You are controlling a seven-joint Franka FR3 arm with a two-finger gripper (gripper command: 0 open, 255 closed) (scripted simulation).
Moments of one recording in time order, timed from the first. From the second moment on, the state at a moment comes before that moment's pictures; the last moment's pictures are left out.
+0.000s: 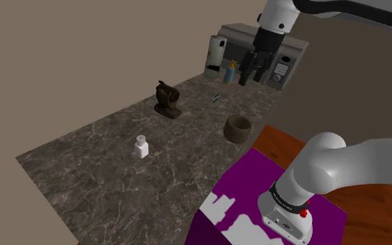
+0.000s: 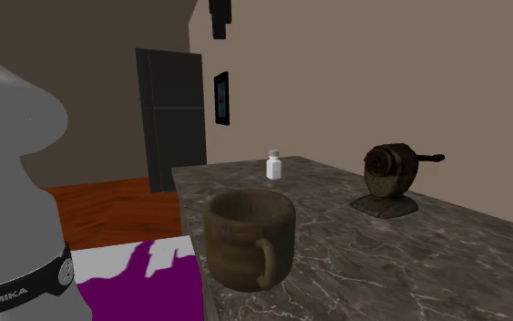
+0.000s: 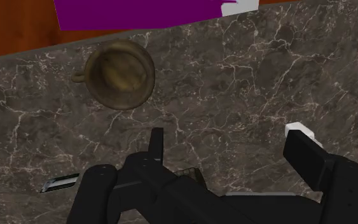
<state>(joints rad) 0.01 -0.81 0.01 -2.30 0.08 1.52 0.07</state>
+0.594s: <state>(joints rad) 0.04 -0.62 0.13 -2.28 0.13 1.66 0.18</state>
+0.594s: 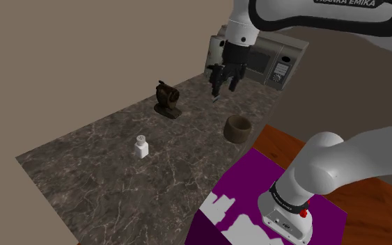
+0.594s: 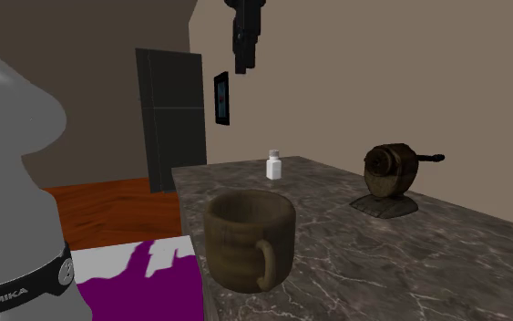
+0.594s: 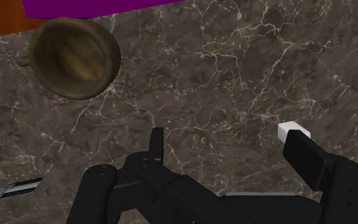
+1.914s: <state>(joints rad) 0.12 0.12 0.38 -1.91 0.02 1.88 0.53</state>
